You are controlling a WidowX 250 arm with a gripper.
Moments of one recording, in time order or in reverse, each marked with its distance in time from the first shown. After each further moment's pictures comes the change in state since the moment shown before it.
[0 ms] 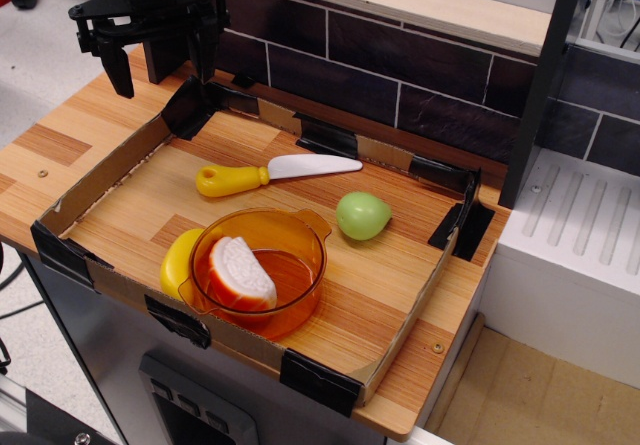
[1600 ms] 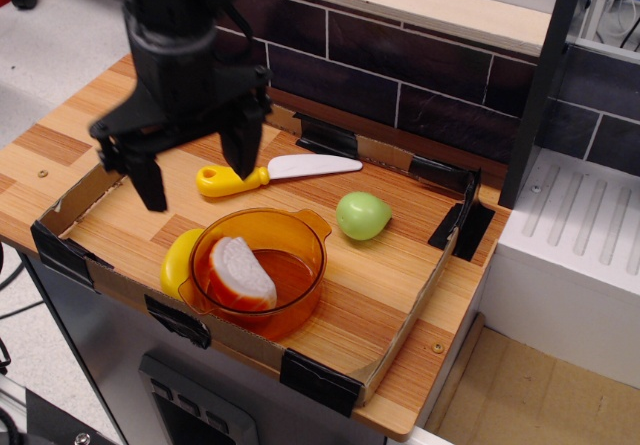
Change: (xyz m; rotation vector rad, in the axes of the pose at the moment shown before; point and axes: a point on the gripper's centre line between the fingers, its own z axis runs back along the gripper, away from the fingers) arm -0.118 0.001 0.012 -0.014 -0.007 0.167
